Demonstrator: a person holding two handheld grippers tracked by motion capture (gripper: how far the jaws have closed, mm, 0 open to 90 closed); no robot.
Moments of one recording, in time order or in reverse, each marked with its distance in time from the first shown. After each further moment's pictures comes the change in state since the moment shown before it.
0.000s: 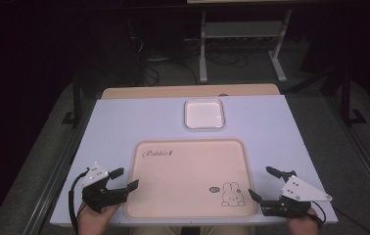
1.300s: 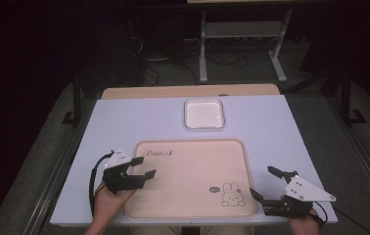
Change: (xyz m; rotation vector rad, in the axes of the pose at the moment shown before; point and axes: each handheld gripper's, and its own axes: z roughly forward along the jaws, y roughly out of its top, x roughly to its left) left arm -0.007 0.042 0.056 0.079 -0.116 0.126; right arm -0.003 -0.002 -0.003 -0.025 -0.002 0.033
